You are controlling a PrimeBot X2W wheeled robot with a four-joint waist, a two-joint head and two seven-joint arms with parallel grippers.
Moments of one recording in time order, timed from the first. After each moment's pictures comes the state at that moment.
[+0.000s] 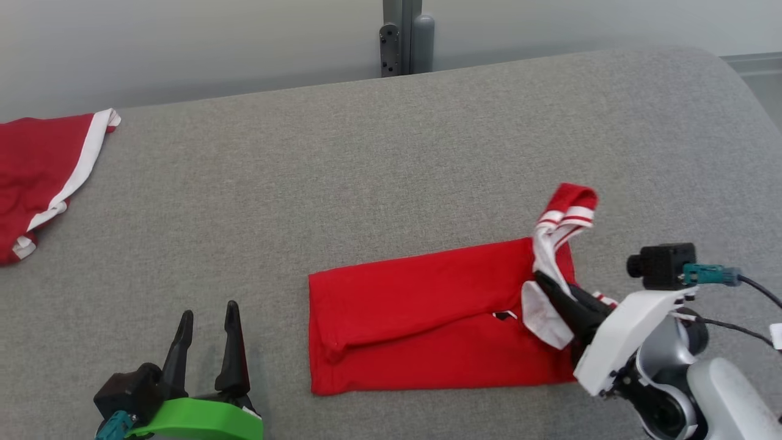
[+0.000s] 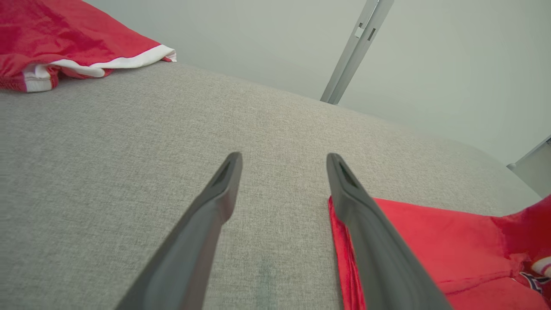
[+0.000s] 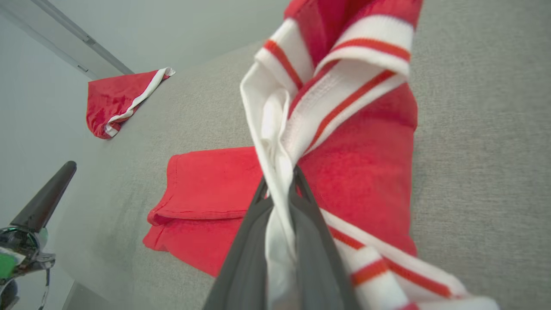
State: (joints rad) left arm 0.02 0.17 -0.22 0.13 -0.57 0.05 -0.26; right arm -0.11 -0.26 0.21 -0.06 0.69 0.13 0.39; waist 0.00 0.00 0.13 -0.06
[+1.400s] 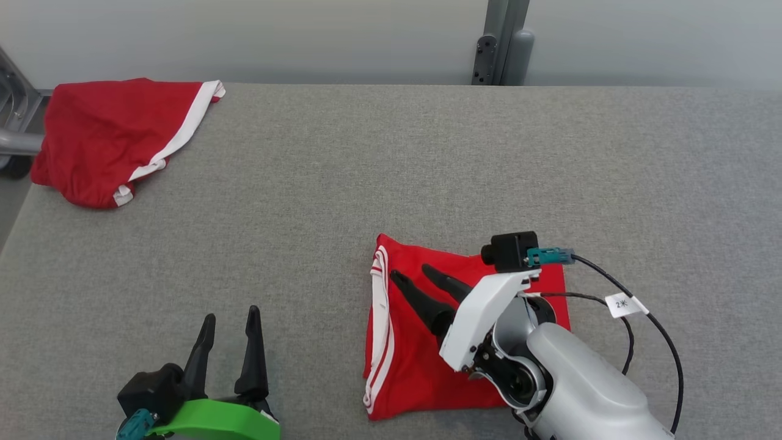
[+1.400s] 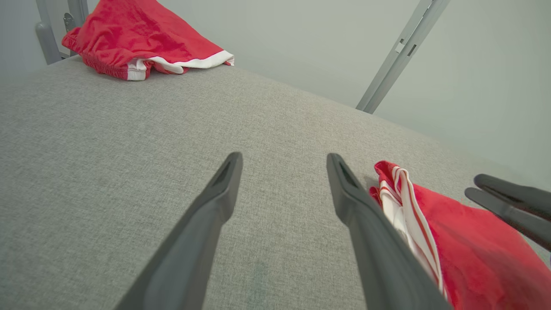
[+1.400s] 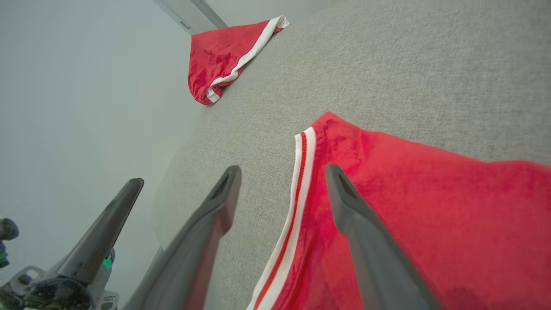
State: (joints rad) left arm 0.01 0.15 -0.26 0.17 -0.57 0.04 -0.26; right arm -0.46 -0.05 0.61 0.48 0.88 0.13 0.11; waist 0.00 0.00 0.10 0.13
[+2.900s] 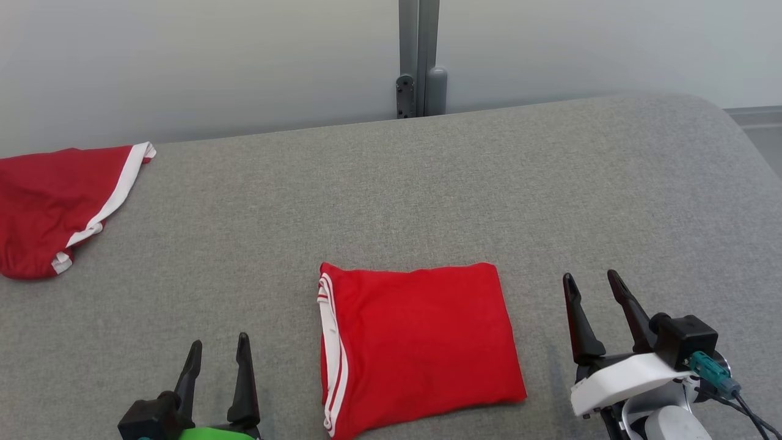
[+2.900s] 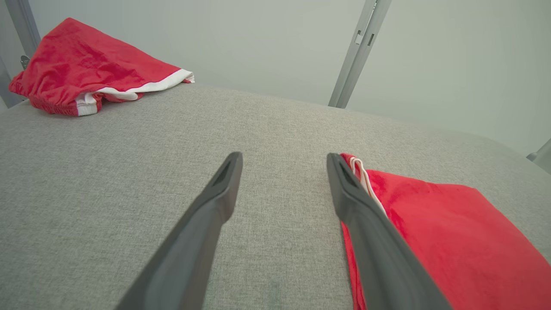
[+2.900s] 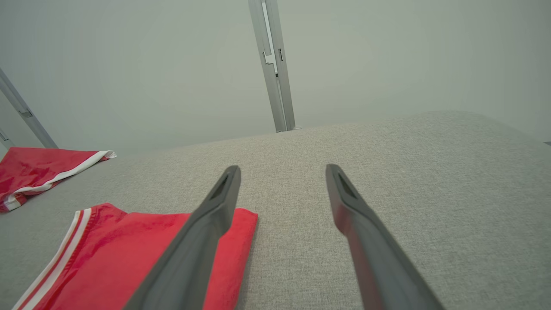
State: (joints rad) left arm 0.10 0.13 -0.21 0.15 -0.44 0.06 -0.26; right arm -0.04 -0.05 0.07 0.22 0.23 0.13 -0.26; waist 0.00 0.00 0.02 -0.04
